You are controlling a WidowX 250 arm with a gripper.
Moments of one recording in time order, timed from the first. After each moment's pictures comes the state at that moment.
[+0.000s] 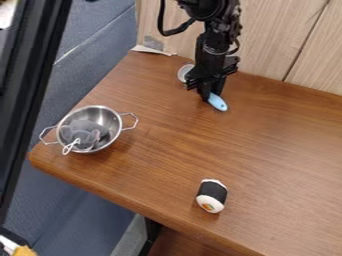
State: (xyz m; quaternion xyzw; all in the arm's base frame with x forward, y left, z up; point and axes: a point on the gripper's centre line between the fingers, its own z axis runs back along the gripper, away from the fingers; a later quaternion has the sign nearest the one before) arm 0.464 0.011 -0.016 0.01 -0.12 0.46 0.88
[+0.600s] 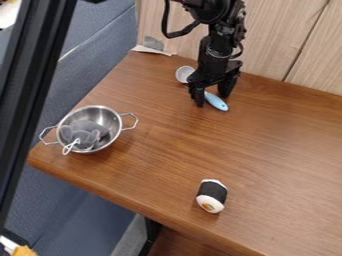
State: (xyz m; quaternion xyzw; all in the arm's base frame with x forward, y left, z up) arm 0.456 0.001 -0.021 0.02 -0.11 0.45 0.88
